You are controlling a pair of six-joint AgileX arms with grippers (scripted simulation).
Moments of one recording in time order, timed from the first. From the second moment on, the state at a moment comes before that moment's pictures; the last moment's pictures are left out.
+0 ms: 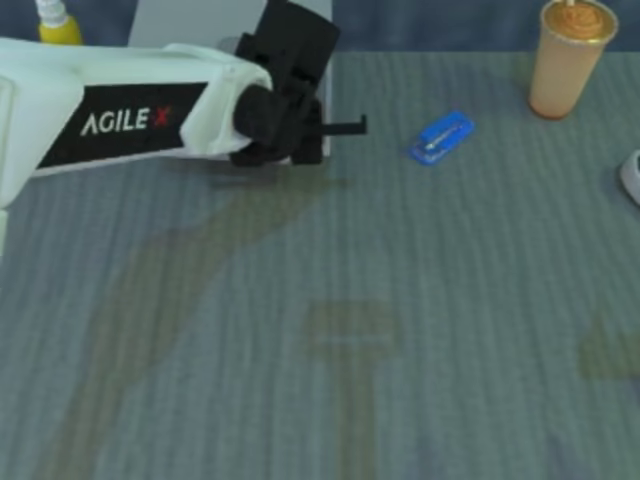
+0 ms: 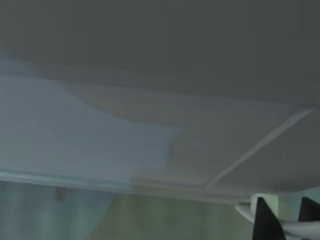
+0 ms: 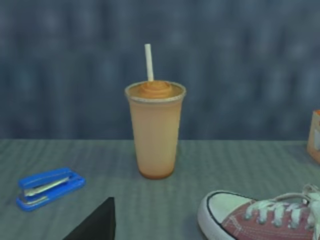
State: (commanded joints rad) left arm -0.55 2.11 1.49 -0.30 -0.31 -0.43; right arm 0.00 0.00 0.00 0.00 0.00 0.00
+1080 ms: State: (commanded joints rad) left arm -0.54 2.08 1.45 -0.28 -0.29 -0.40; right arm 0.00 0.00 0.00 0.00 0.00 0.00
